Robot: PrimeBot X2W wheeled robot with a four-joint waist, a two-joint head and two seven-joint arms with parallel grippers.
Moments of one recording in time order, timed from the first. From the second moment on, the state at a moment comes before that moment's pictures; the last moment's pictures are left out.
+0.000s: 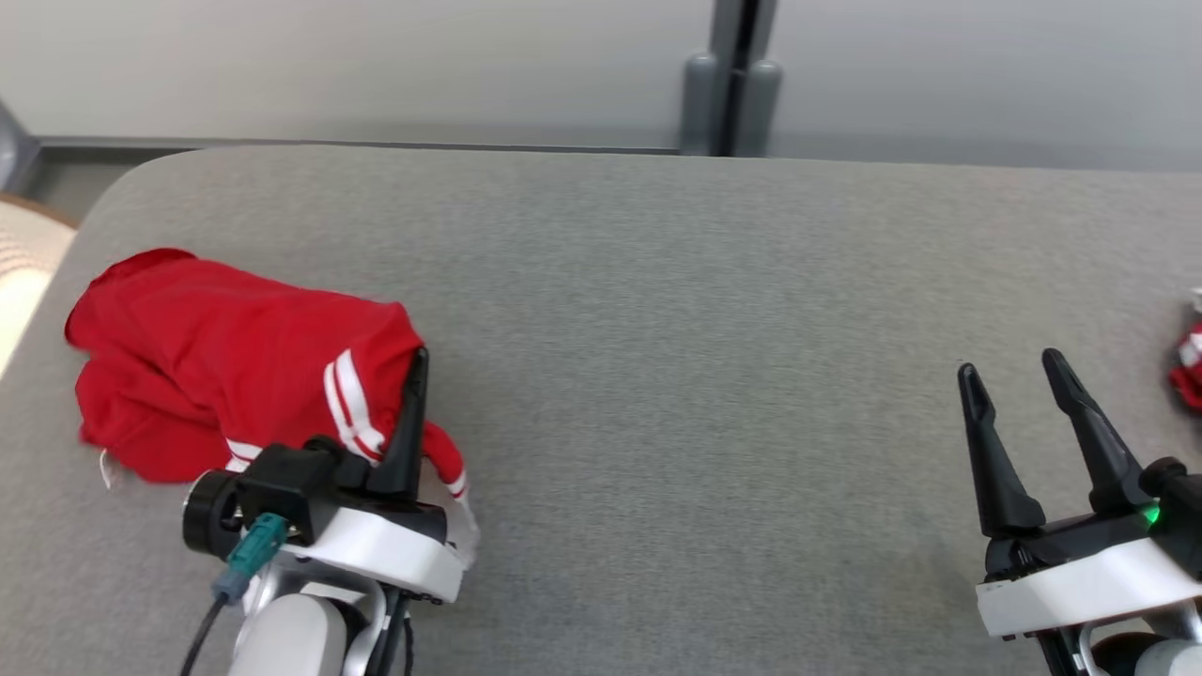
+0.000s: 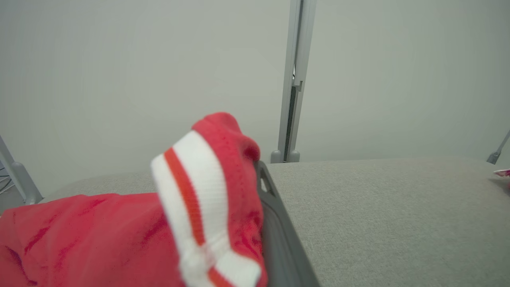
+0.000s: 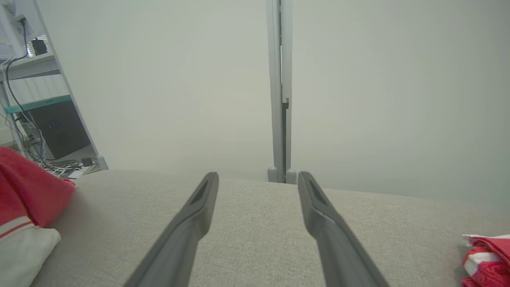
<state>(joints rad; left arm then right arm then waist) -0.16 0.07 -0.18 0.10 -0.20 -0.05 -0.16 0.01 -0.16 0.07 -0.20 0.23 0.13 0.02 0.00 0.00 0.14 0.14</state>
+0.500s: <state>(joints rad) -0.39 0.05 -0.45 0.17 -0.21 -0.11 -0.08 -0.05 -0.12 0.10 -0.14 0.27 0.13 -0.06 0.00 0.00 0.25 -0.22</state>
